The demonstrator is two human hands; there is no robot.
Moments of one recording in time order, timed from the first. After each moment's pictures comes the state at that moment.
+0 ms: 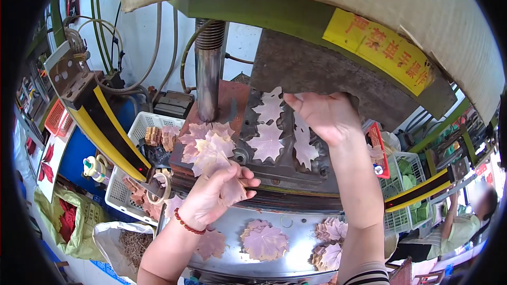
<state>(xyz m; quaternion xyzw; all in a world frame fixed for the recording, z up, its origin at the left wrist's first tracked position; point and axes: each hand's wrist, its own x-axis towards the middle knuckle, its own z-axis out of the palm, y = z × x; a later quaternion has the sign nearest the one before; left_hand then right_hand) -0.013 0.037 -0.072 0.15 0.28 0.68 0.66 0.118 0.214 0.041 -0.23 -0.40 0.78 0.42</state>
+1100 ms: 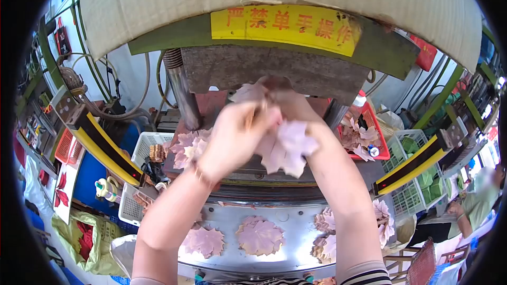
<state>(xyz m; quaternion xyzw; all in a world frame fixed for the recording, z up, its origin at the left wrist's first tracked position) 0.028 0.119 0.020 0.62 0.49 0.55 0.27 0.137 0.258 0.003 -0.12 -0.72 0.55 0.39</state>
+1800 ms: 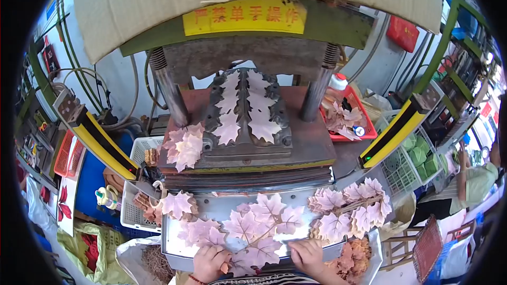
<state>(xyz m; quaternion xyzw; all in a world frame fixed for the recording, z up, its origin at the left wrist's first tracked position) 0.050 -0.140 -0.186 0.74 0.60 0.31 -0.01 0.337 -0.047 -0.201 -0.37 -0.86 0.09 0.34</state>
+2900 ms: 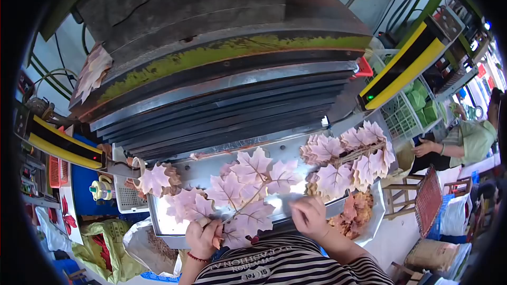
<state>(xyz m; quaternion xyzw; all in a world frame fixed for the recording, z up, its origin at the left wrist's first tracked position) 0.050 -0.139 -0.209 0.72 0.61 0.33 -0.06 0.332 -0.046 -0.198 -0.38 -0.80 0.14 0.44</state>
